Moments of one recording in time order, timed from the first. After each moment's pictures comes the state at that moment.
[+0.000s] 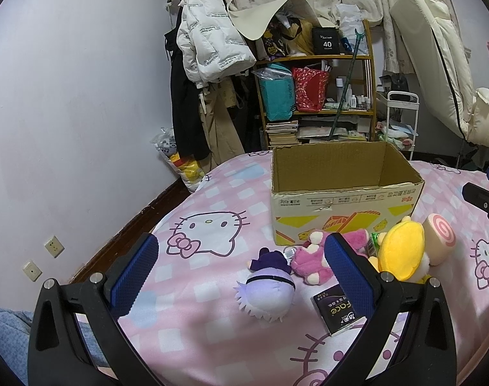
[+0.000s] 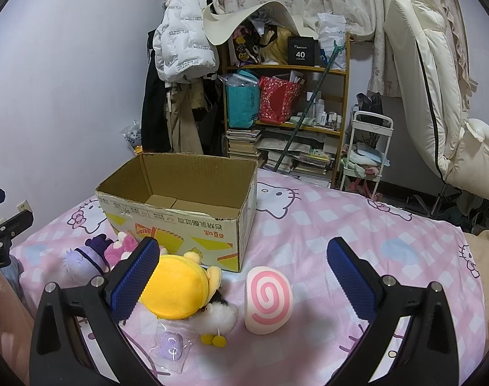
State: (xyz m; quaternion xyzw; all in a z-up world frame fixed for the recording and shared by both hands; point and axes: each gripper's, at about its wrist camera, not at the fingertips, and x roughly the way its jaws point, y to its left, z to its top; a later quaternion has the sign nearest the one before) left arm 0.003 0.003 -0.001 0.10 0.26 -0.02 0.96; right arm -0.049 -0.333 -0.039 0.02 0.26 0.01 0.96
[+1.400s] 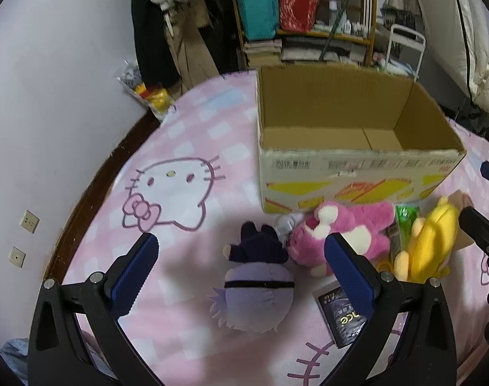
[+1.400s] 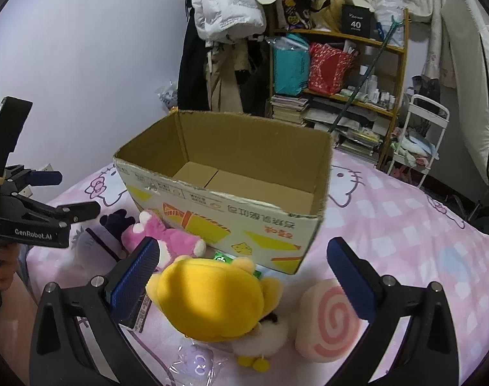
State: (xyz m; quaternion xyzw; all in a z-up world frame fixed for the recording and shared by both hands) left arm 0.117 -0.012 -0.055 0.11 0.45 -0.05 0.88; right arm 0.023 -0.281 -0.086 -0.01 0.34 0.11 0.93
